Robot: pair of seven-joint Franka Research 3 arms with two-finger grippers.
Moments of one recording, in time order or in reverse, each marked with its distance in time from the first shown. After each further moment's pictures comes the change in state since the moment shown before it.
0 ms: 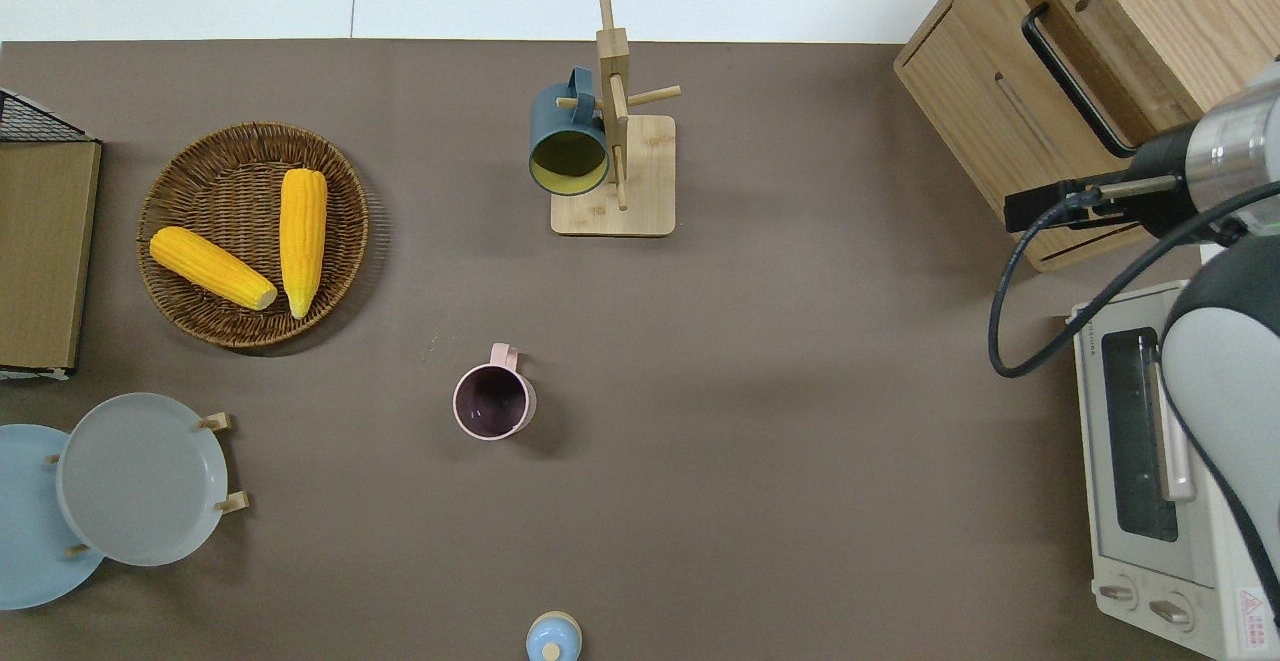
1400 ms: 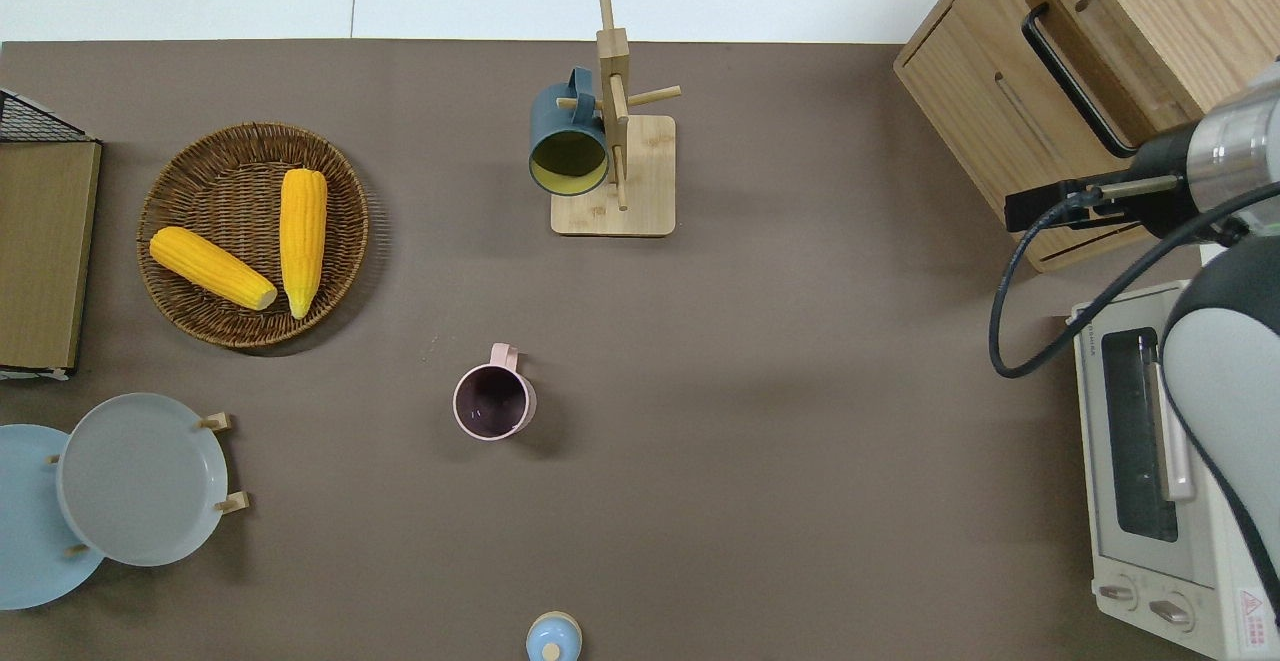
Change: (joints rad) left arm 0.053 0.223 -0.009 0.138 -0.246 0.002 0.238; right arm 0.000 -0.001 0.000 0.001 0.000 0.000 0.000
